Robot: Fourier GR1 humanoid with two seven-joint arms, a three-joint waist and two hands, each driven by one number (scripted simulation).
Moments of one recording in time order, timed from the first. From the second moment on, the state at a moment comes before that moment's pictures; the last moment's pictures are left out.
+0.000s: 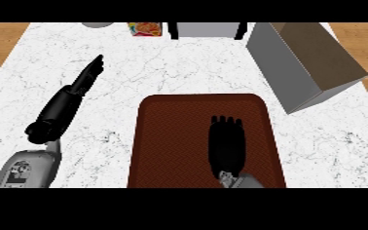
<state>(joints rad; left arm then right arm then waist) -0.20 0.28 -0.01 -1.55 -0.11 -0.19 -0.08 -0.22 -0.01 0.64 -1.46 1.36 0.22 0.88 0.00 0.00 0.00</state>
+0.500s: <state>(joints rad) -0.21 0.26 0.00 -1.55 -0.12 -0.21 -0.06 -0.25 -0.03 0.68 -1.42 1.48 0.11 0.79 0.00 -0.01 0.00</state>
